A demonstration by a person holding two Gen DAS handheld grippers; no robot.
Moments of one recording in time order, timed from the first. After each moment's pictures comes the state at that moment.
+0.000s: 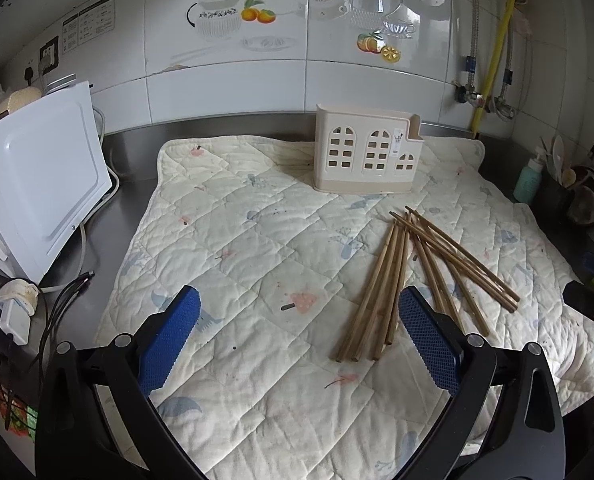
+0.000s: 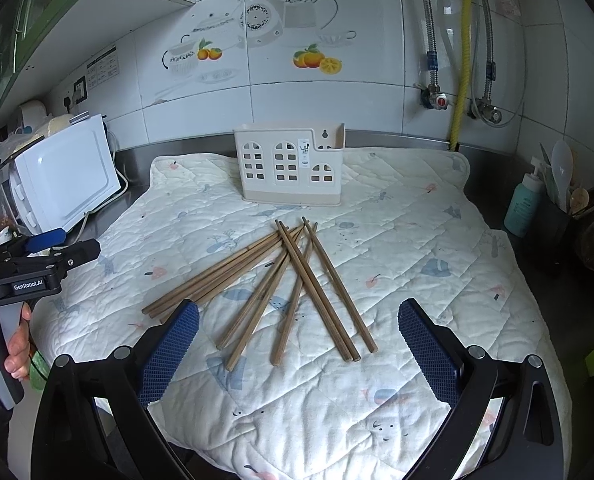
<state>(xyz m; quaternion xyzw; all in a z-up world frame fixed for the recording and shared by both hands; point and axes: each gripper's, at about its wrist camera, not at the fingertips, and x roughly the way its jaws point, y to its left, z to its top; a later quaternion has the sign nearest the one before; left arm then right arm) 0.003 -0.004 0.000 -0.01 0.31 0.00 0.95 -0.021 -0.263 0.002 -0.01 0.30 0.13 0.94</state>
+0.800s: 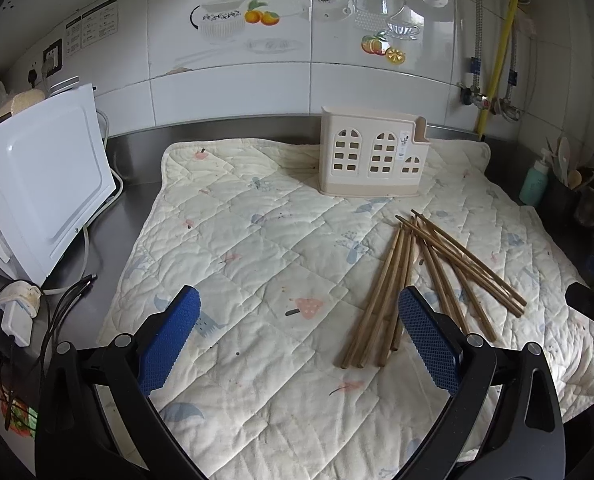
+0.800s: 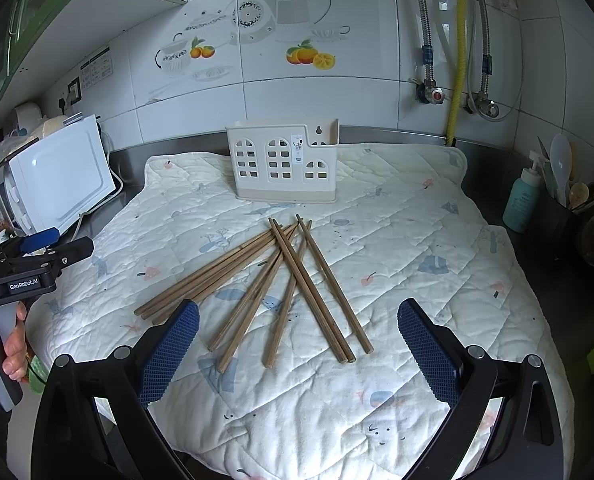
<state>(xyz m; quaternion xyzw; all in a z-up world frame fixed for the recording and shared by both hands) 0.008 -0.003 -0.004 -0.01 0.30 0.01 0.95 -0.014 -0.269 -0.005 0.00 0.31 0.13 0.94</state>
